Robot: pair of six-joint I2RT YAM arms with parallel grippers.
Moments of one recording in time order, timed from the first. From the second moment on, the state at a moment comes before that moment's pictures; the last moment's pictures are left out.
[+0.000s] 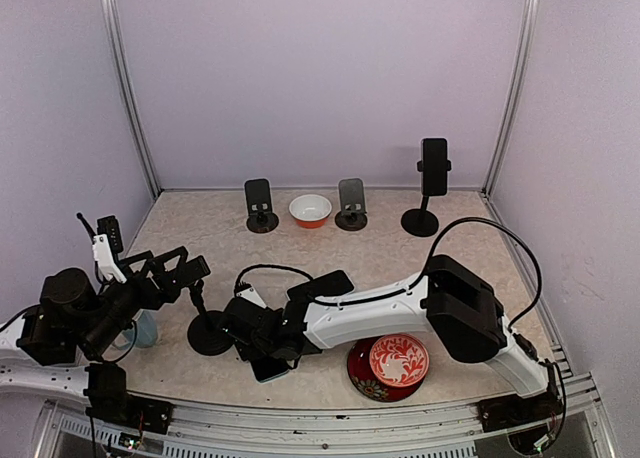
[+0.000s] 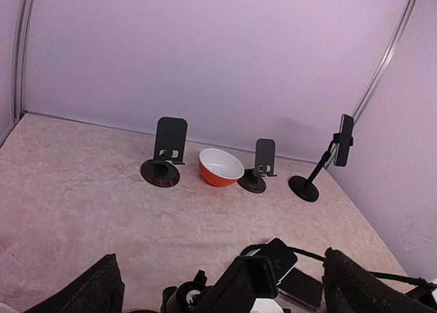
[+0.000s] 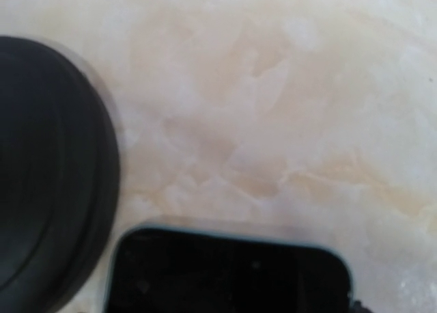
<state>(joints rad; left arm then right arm) -1.25 0.39 0.48 -0.18 -0.92 -0.49 1.34 2.40 1.84 -0.38 0.48 0.63</state>
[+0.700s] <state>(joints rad) -1.25 0.43 0.53 -0.18 -0.79 -0.45 1.32 2.14 1.54 -0.17 0.53 0.52</state>
